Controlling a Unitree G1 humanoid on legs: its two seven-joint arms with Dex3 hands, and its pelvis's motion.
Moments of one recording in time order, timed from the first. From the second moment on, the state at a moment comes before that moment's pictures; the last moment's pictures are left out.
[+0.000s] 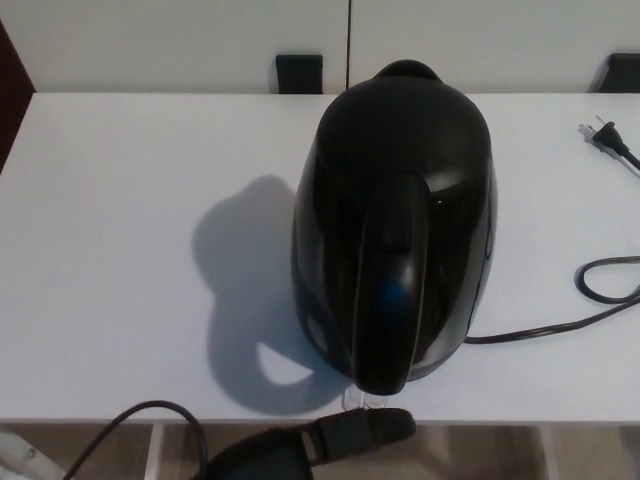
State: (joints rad) left_arm 0.00 0.79 -0.73 -0.23 1.29 -0.50 0.27; right_arm 0.21 -0.39 0.03 0.81 -0.11 -0.36 0.22
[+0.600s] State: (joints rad) left_arm 0.02 0.79 -0.72 -0.22 1.29 -0.50 0.23; right_arm 0.22 -0.39 0.03 0.81 -0.12 -0.38 0.21
